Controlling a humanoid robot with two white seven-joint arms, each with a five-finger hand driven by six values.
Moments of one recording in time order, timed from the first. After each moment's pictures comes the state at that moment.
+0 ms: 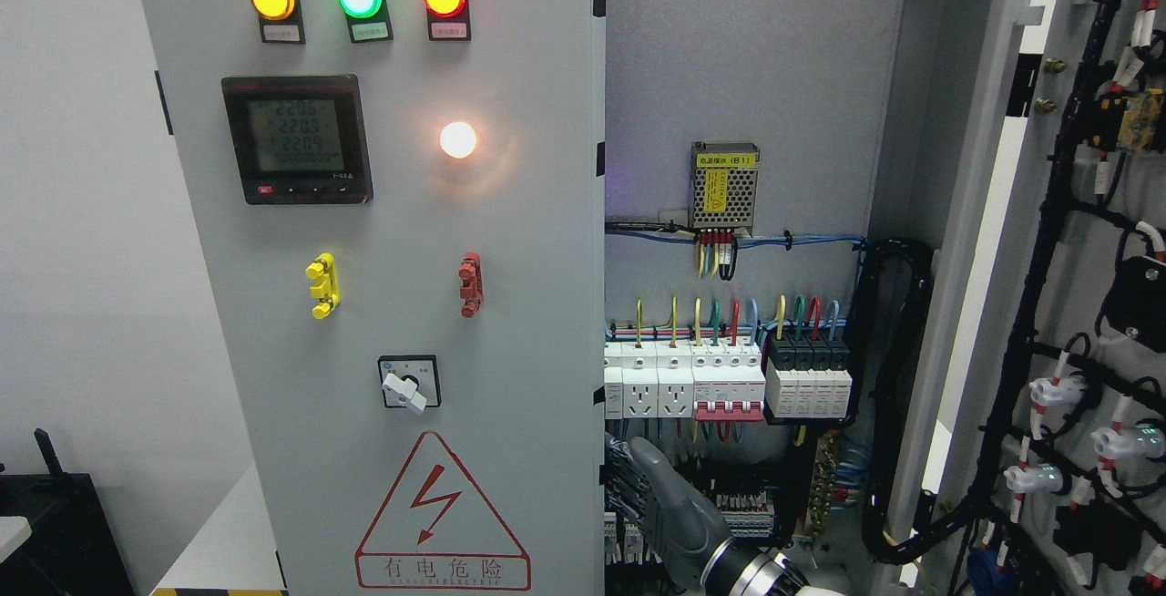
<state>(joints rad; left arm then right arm) 0.05 -0.05 0.00 0.04 -0.06 -0.18 -0.15 -0.67 -0.18 0.56 -1.29 -0.60 0.02 0.30</state>
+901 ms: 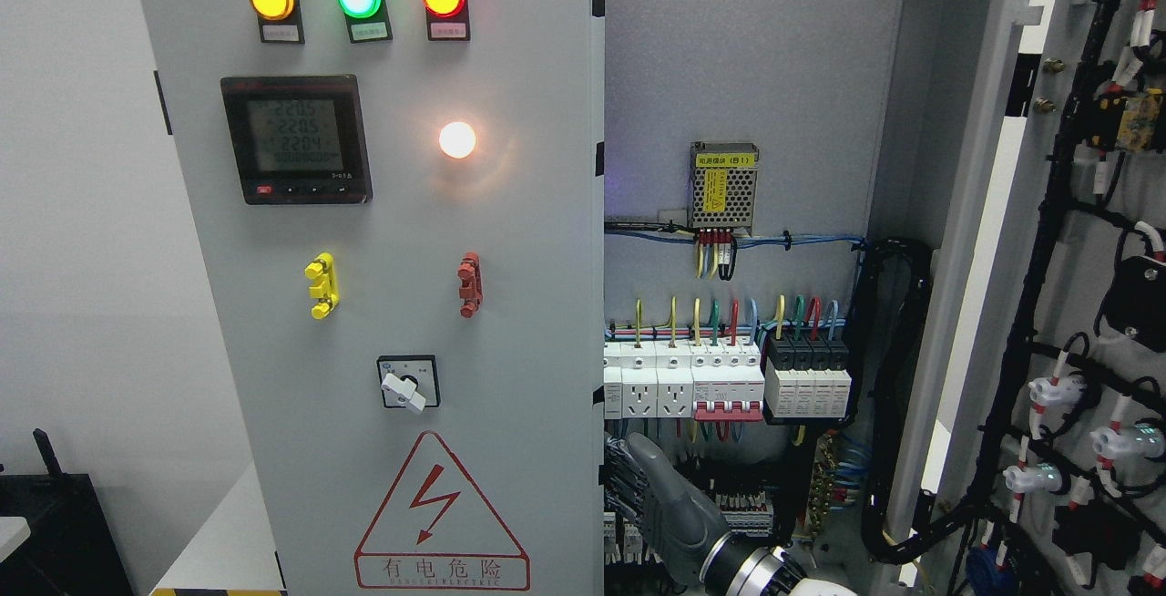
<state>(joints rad) 0.05 -0.05 0.00 0.04 -0.06 -0.18 -0.14 -0.68 -0.18 0.56 -1.29 -0.61 0.06 0.33</state>
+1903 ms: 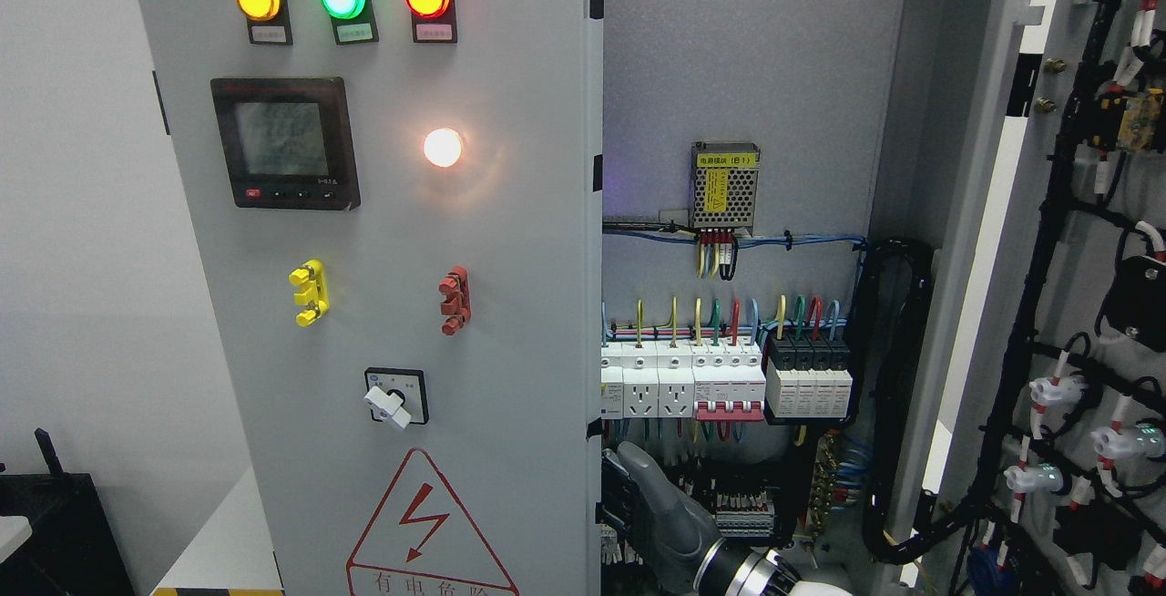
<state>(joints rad) 0.05 -0.05 0.00 0.04 -0.06 -0.18 -0.14 -0.67 -0.17 0.55 -1.30 -0.62 0.07 0.41</state>
